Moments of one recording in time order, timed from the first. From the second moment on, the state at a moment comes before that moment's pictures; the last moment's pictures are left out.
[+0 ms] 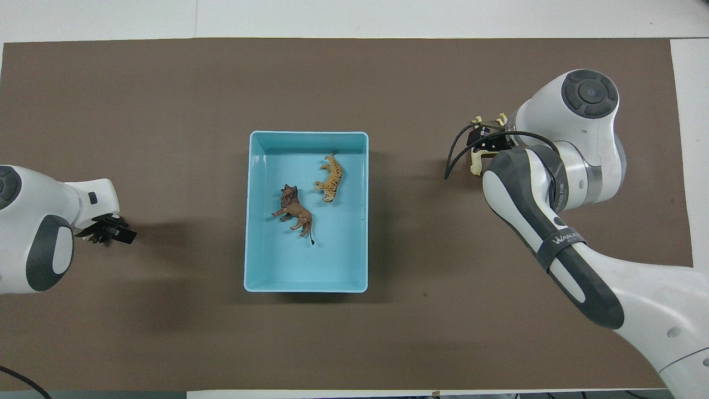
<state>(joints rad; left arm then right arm) 0.14 0.09 -0.03 -2.28 0.22 2.31 0.46 0.16 0.37 0.01 -1.81 -0.03 2.21 0.48</state>
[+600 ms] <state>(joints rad) 0.14 0.09 -0.03 -2.29 0.23 2.33 0.45 0.17 0.41 0.01 -1.82 0.02 2.28 0.48</state>
